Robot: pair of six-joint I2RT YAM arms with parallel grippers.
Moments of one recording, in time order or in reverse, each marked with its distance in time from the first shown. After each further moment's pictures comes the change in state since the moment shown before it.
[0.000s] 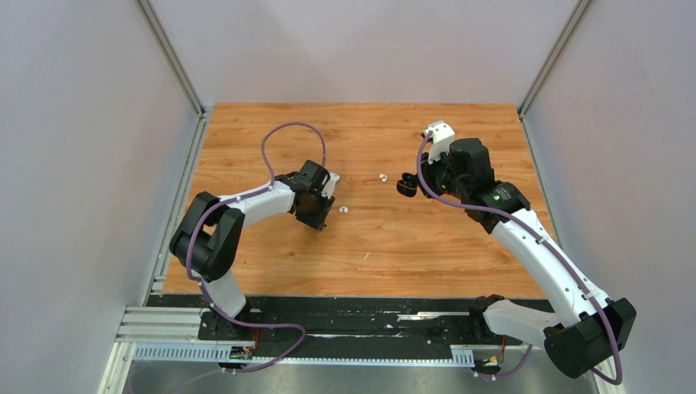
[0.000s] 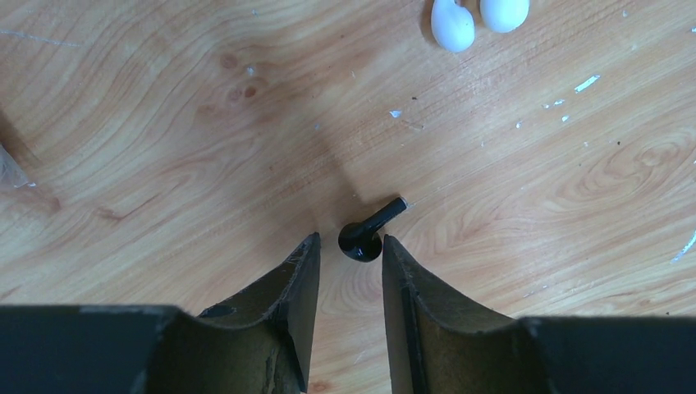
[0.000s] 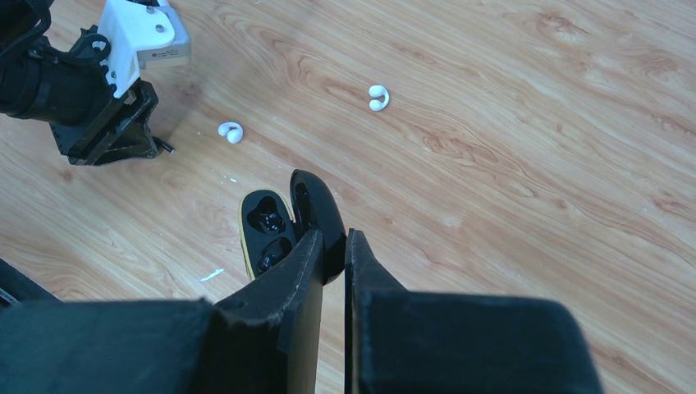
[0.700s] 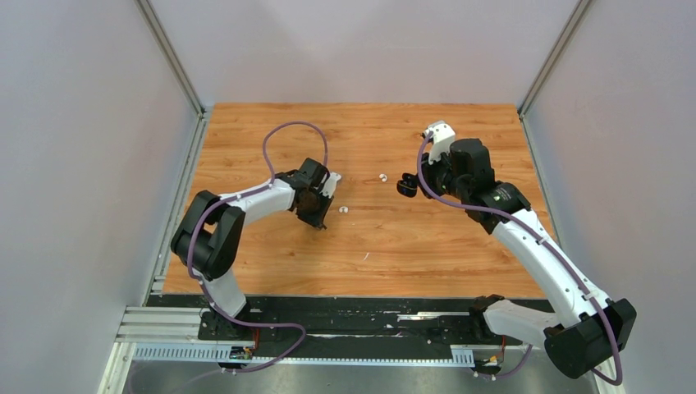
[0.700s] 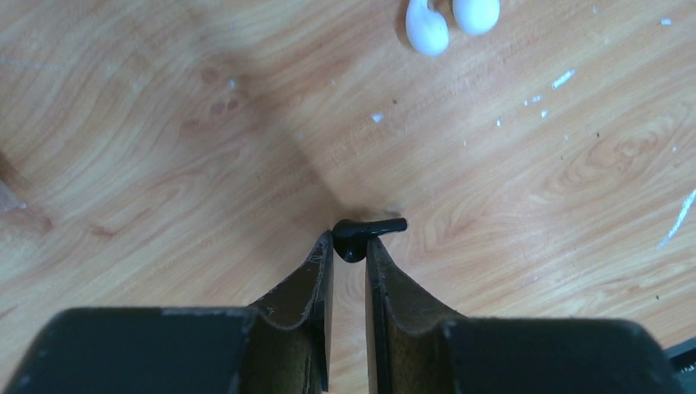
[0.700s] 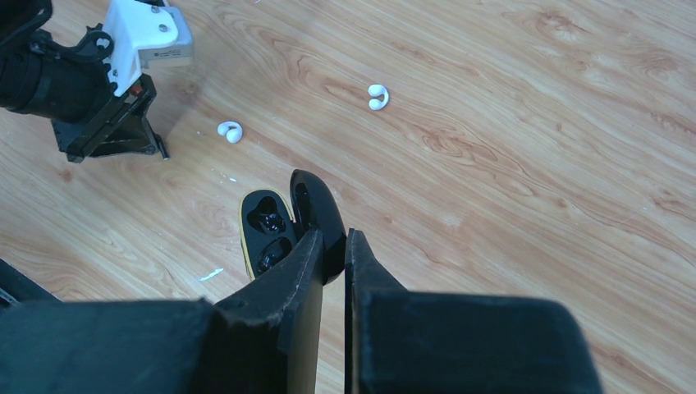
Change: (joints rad) left arm 0.009 0.031 0.039 -0.018 0.043 0.043; right arm -0.002 -0.003 -0.004 0.000 0.000 0.000
